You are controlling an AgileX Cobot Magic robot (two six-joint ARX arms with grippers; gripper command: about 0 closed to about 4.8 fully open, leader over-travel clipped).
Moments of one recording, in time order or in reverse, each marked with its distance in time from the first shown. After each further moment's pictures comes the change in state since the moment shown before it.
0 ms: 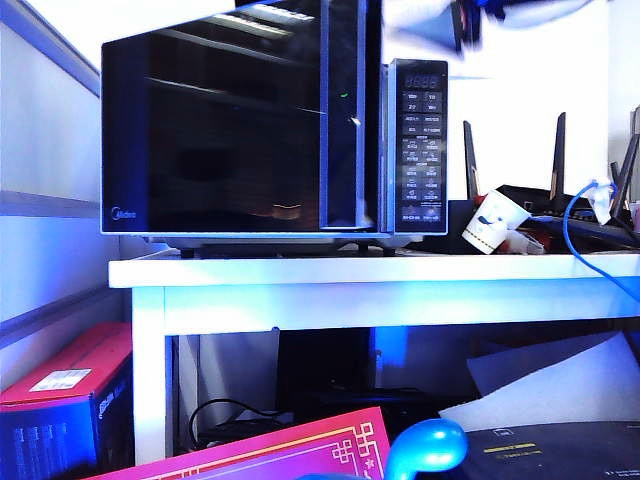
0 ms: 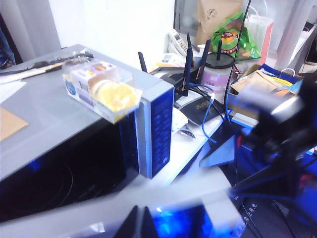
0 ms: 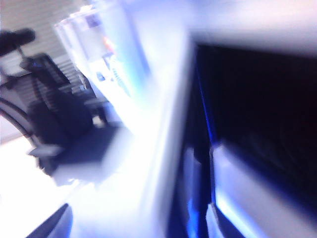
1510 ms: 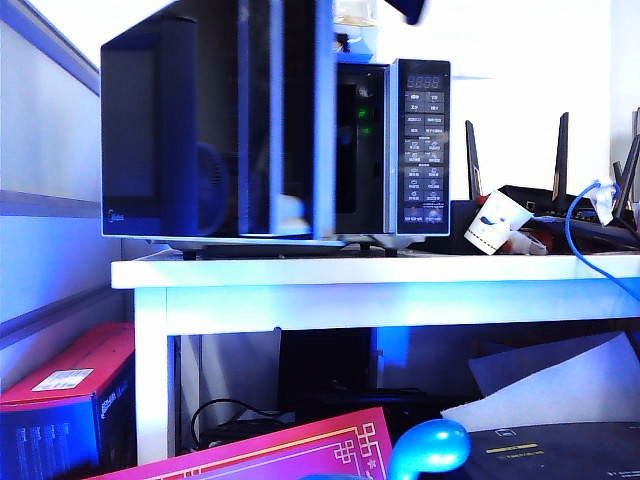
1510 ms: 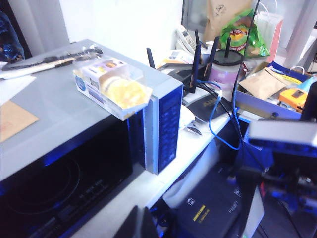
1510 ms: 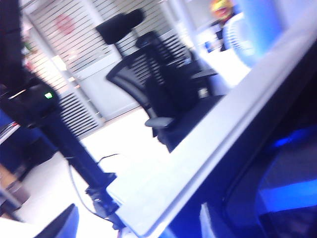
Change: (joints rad) left arm 0.000 0.000 0.000 -0.013 -0.024 0.000; right arm 0.127 -0.011 -0.001 -0.063 -0.269 0.175
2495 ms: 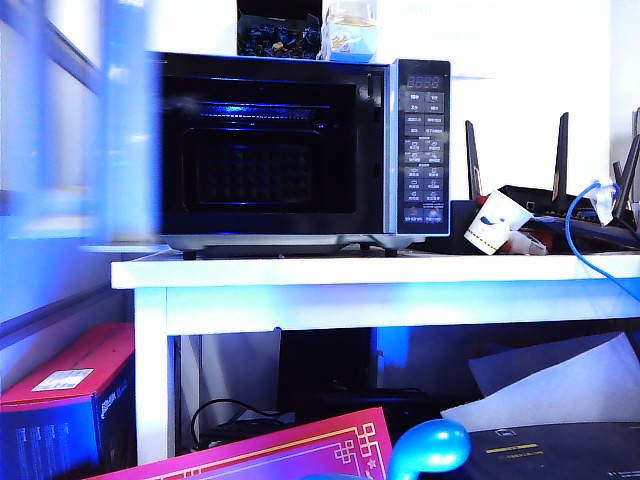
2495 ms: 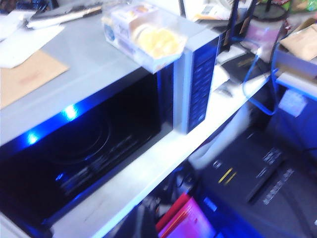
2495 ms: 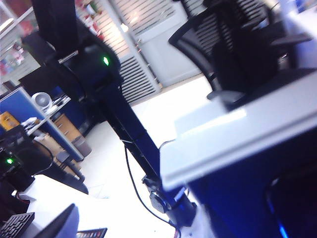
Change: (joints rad) left arm 0.000 -0.001 0.000 -0.142 -0.144 0.049; right arm 0.353 0.041 -0.002 0.016 0.061 0.002
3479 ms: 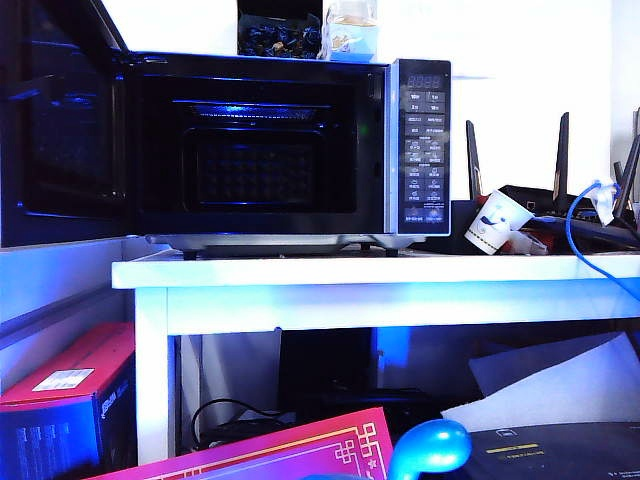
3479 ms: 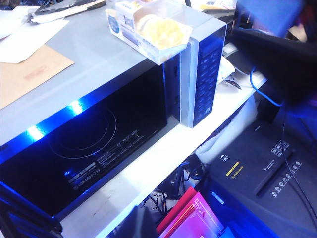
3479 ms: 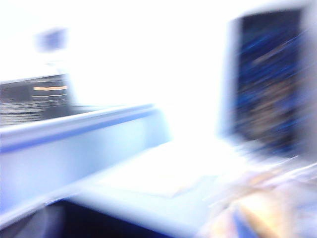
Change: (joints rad) left arm 0.000 0.000 0.000 -0.017 -0.011 0.037; right arm -0.240 0.005 0.104 0.383 1.120 -0.257
